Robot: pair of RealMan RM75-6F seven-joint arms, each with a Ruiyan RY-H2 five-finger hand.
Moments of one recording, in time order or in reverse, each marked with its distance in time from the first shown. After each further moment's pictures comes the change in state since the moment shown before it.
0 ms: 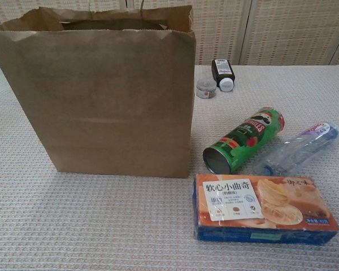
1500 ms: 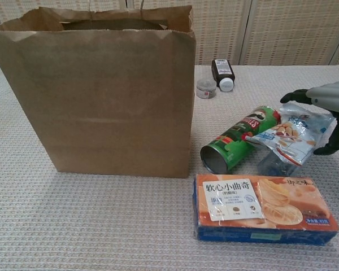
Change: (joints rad) left arm 0.002 0.000 0.000 0.001 -0.001 0.002 -0.002; right arm -0.220 0.000 -0.442 0.317 0.156 -0.388 -0.033
